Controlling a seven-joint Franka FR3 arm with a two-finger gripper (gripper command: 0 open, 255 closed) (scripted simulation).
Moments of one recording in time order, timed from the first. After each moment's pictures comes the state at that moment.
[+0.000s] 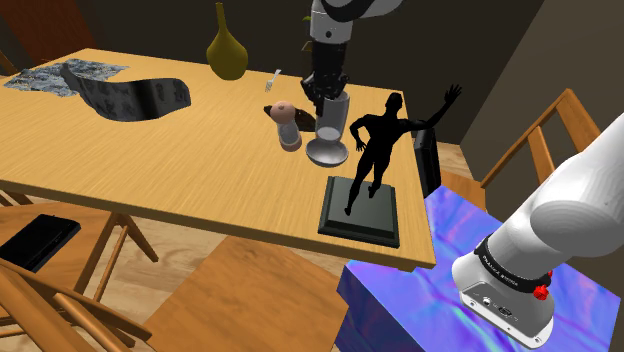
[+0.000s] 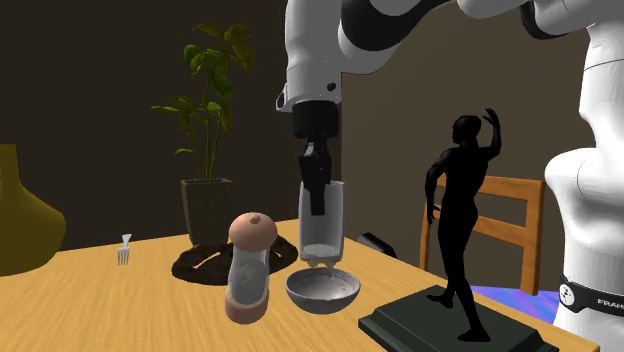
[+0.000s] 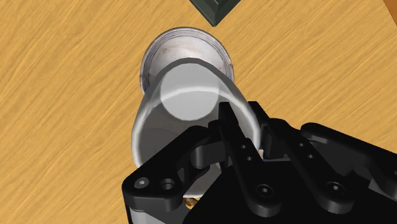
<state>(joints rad) -0.02 -0.04 0.24 -2.06 0.07 1.98 0.26</state>
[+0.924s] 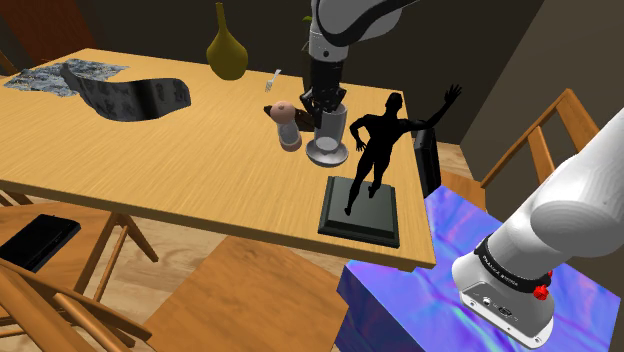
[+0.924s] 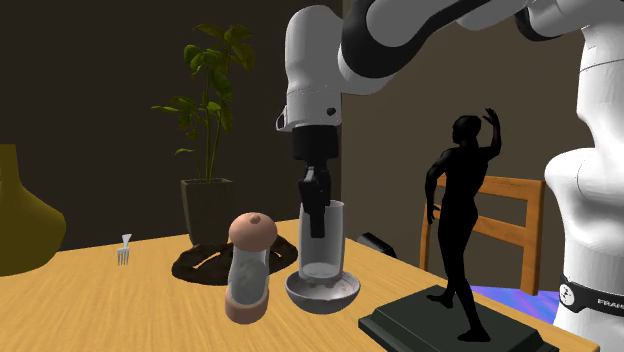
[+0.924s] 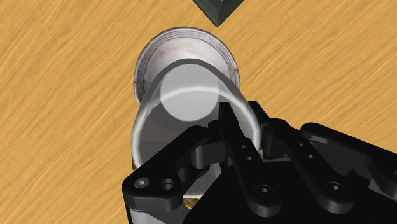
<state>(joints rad) -0.01 -0.01 0.24 -2.11 0.07 2.07 0.26</state>
